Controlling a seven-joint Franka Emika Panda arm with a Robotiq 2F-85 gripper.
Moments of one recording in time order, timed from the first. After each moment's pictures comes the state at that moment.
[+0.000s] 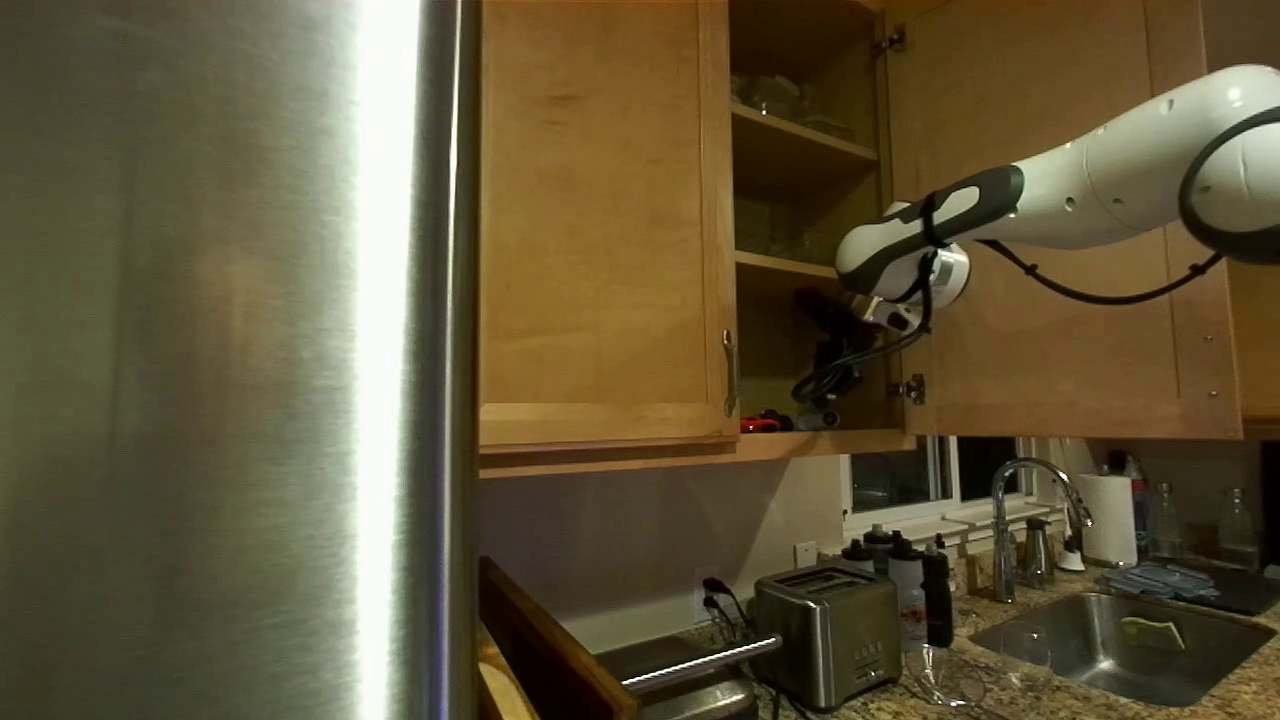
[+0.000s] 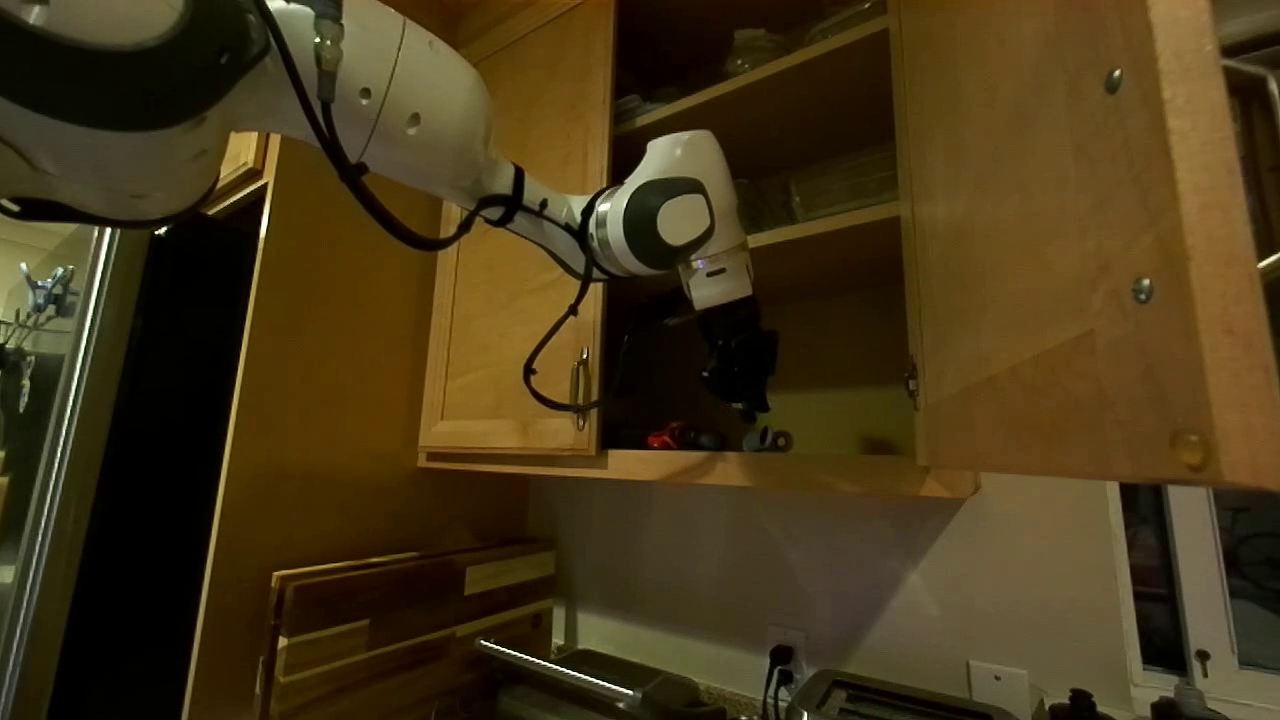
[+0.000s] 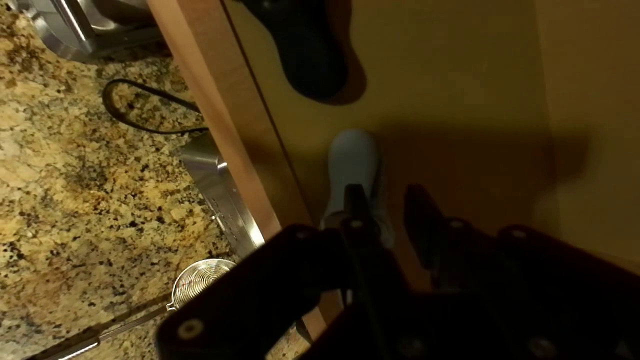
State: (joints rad) arm -0.26 0.07 -0.15 -1.58 0.21 2.28 1.57
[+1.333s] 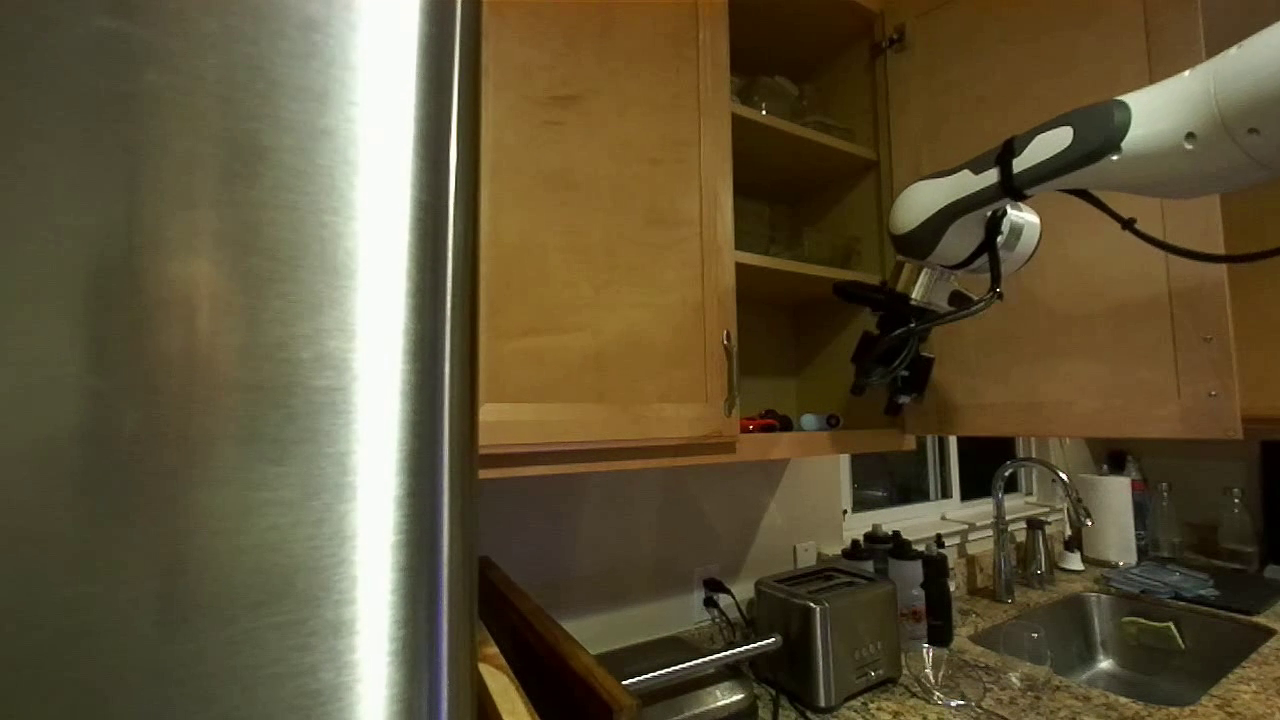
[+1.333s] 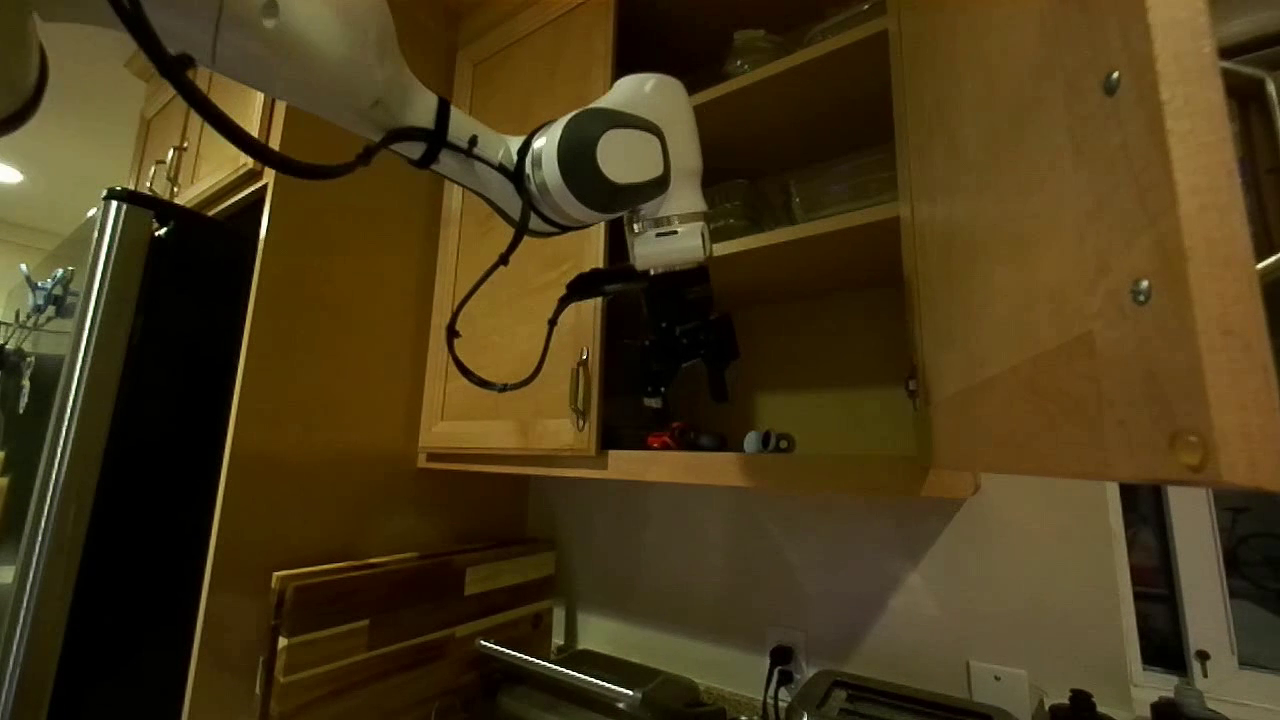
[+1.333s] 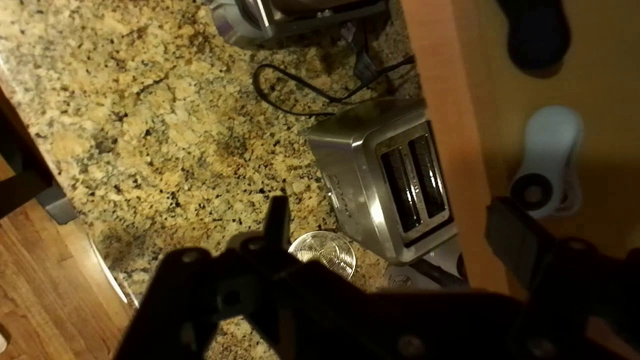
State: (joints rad) arm -0.26 -0.20 -0.17 -1.83 0.17 2.05 1.52
